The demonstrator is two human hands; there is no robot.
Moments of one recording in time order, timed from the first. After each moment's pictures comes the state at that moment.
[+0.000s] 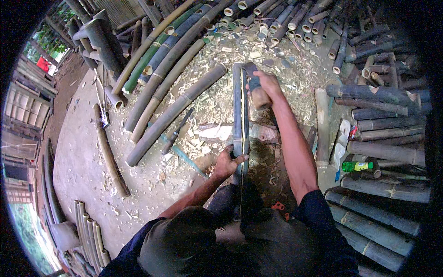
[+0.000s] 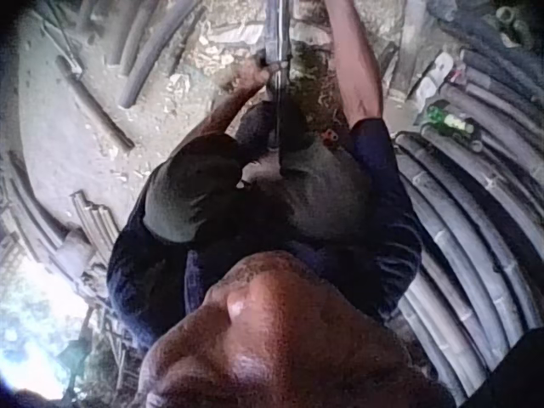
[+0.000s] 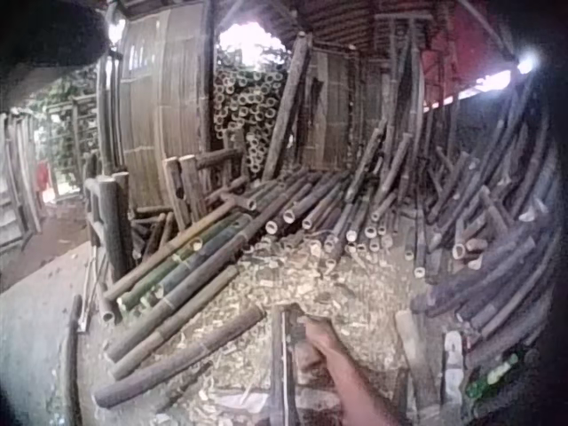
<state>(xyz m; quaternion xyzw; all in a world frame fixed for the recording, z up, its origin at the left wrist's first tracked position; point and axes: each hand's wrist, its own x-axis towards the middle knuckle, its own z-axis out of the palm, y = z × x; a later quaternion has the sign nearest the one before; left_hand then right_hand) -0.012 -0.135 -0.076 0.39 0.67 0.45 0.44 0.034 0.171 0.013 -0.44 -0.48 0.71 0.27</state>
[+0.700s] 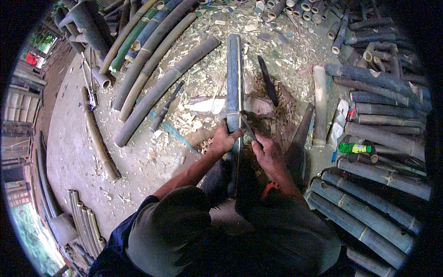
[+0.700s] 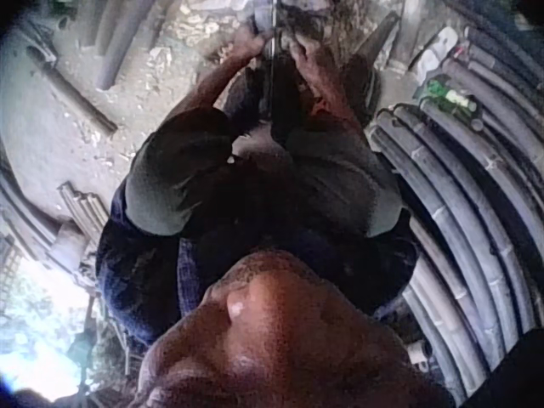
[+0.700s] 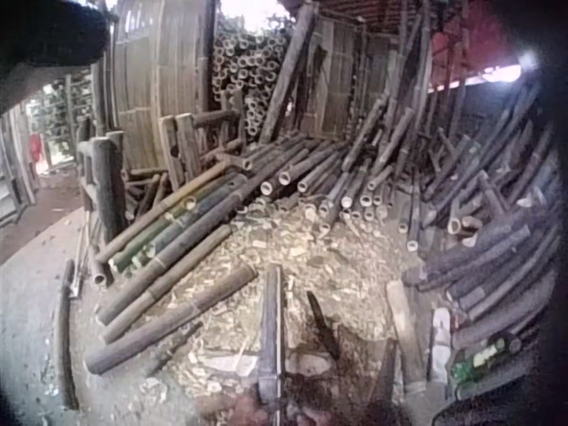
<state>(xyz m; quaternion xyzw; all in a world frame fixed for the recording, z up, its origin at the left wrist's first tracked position) 0.008 -0.123 -0.096 0.36 0.66 0.48 0.45 0.183 -0.092 0.017 -0.45 -0.79 0.38 0.18</state>
